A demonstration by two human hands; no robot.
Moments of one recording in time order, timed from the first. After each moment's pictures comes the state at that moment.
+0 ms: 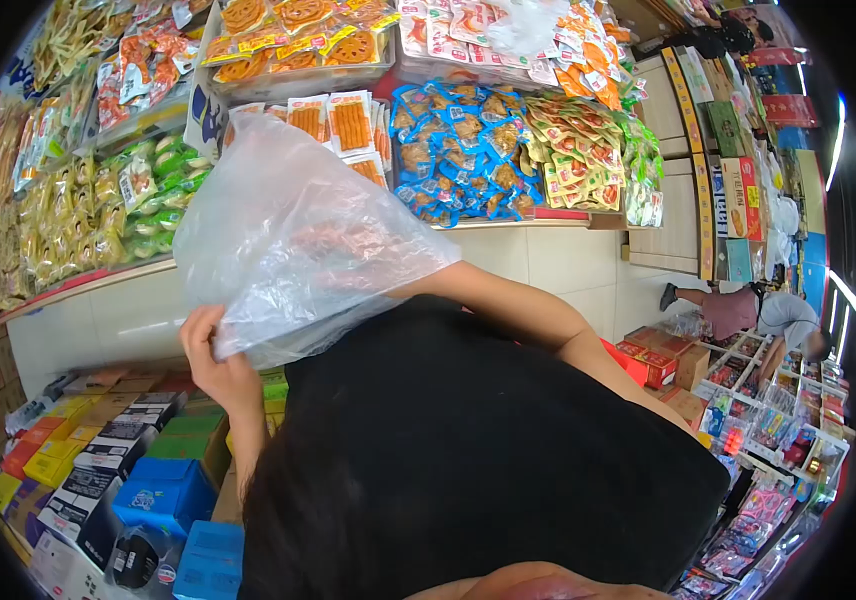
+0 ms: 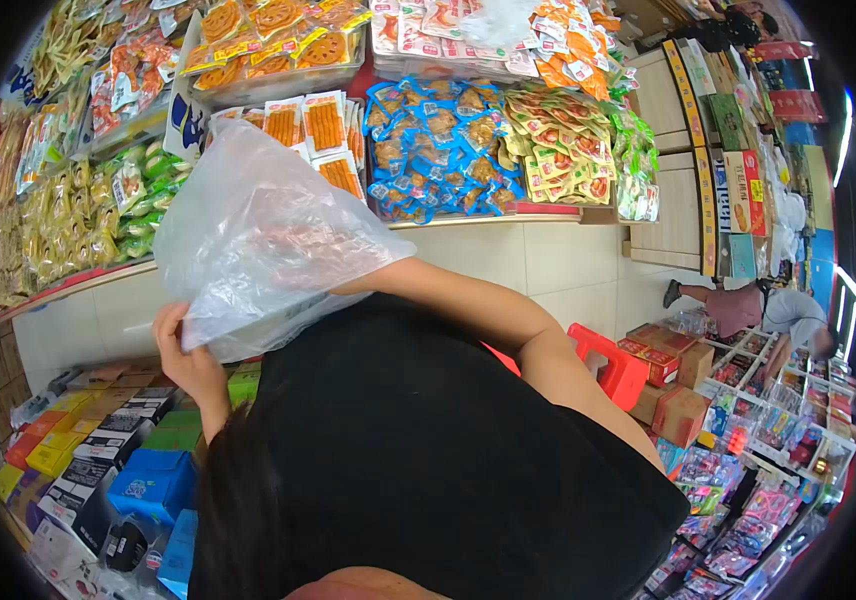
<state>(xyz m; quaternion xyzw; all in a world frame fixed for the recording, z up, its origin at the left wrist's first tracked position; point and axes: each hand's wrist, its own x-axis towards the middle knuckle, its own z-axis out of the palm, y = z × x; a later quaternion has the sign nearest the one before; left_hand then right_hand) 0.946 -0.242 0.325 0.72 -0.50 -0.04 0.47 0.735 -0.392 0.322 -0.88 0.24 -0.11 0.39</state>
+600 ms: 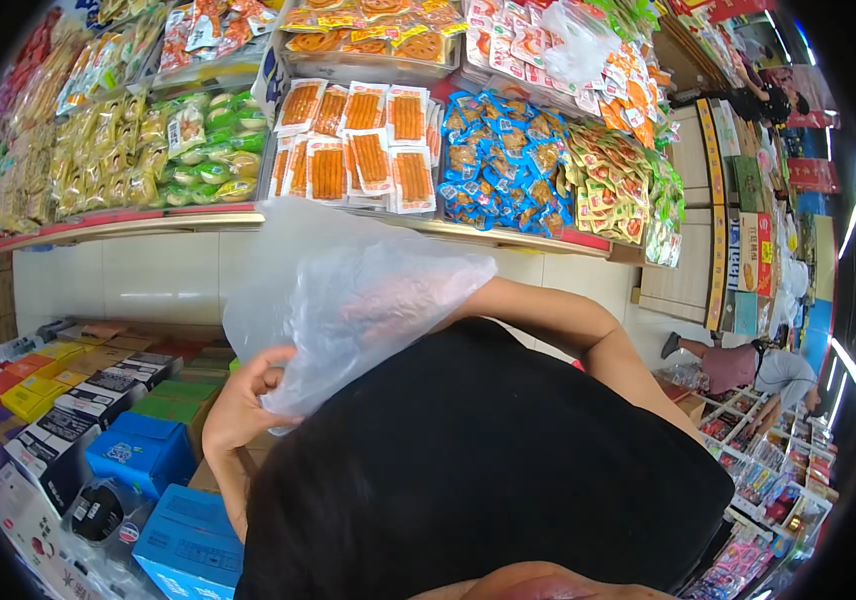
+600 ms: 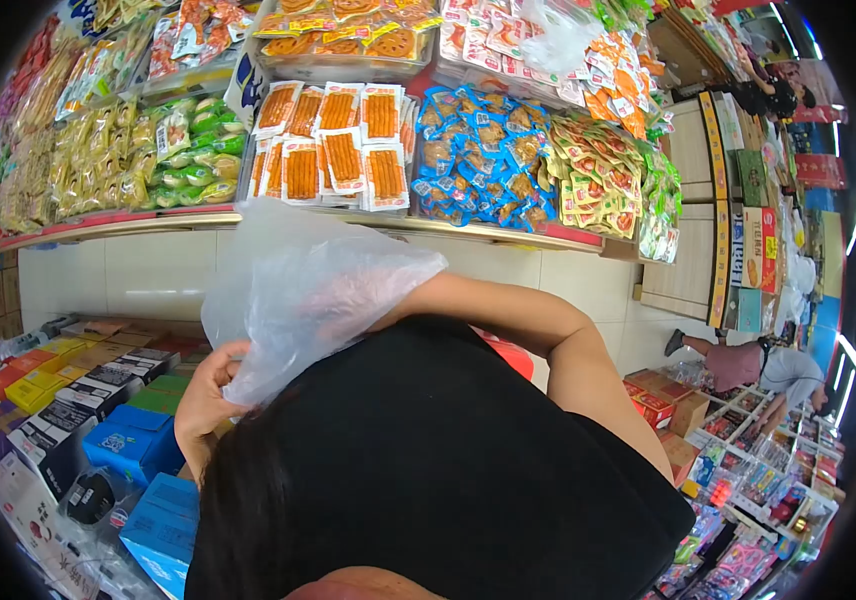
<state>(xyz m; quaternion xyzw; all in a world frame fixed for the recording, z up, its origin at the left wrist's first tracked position) 0.978 -0.162 0.373 0.54 -0.36 -0.70 0.31 0.751 -0.347 0.343 -0.88 0.02 0.08 0.47</state>
